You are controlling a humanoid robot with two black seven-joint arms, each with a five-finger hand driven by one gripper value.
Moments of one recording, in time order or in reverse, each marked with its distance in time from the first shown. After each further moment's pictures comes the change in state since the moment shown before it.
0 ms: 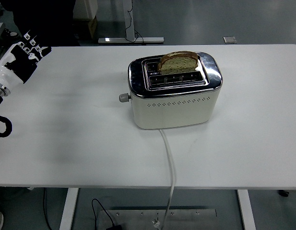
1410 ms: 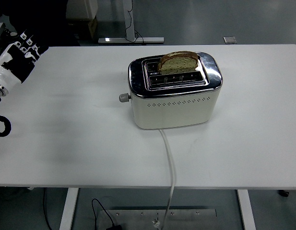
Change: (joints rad) left arm -0.005 0.009 0.007 -0.005 -0.060 0.003 0.015; right arm 0.000 0.000 0.000 0.000 0.000 0.000 -0.001
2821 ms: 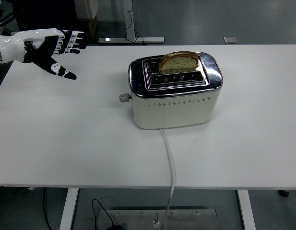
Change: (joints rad) left arm -0.372 0.330 0.344 -0.526 0.565 -0.120 0.232; right arm 0.000 0.000 0.000 0.000 0.000 0.000 0.000
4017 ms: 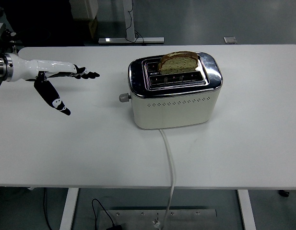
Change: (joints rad) left arm 0.000 0.080 0.044 -0.284 0.422 0.000 0.075; right arm 0.000 0.000 0.000 0.000 0.000 0.000 0.000
